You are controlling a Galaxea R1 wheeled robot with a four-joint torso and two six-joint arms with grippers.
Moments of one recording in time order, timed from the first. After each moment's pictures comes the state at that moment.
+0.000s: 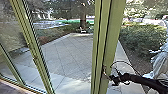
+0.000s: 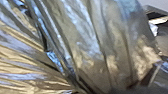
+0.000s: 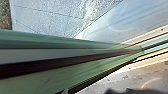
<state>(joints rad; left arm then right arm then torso) 1.60 3.02 -2.62 -0.34 0.08 0.37 -0.48 2.71 -2.34 0.31 -0.48 0.76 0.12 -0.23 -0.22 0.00</state>
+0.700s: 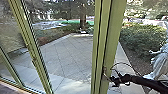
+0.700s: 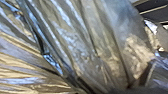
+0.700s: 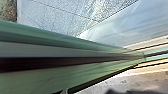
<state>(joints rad) 1.61 3.02 -2.62 -0.34 0.09 0.37 -0.49 2.69 -2.31 0.30 -0.49 0.69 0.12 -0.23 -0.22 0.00</state>
